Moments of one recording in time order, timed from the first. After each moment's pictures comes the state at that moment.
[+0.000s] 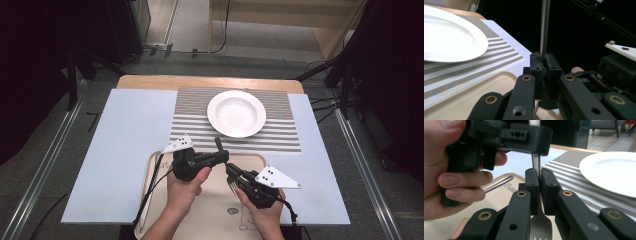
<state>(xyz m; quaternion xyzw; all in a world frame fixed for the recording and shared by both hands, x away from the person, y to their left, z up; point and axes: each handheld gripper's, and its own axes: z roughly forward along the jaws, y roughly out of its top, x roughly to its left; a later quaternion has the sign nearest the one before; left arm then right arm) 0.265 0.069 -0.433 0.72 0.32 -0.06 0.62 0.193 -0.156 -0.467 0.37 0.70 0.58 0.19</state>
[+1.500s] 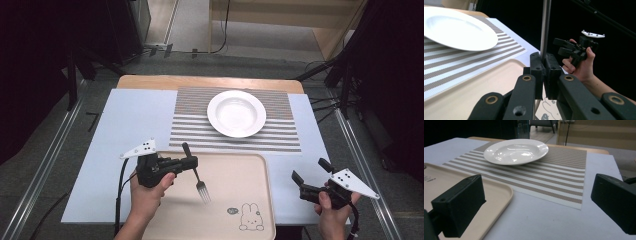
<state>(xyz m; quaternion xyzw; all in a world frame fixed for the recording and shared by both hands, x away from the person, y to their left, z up) 0.257 0.152 -0.425 0.73 0.30 -0.08 0.62 0.171 -0.322 -0.482 0.50 0.64 0.49 0.32</state>
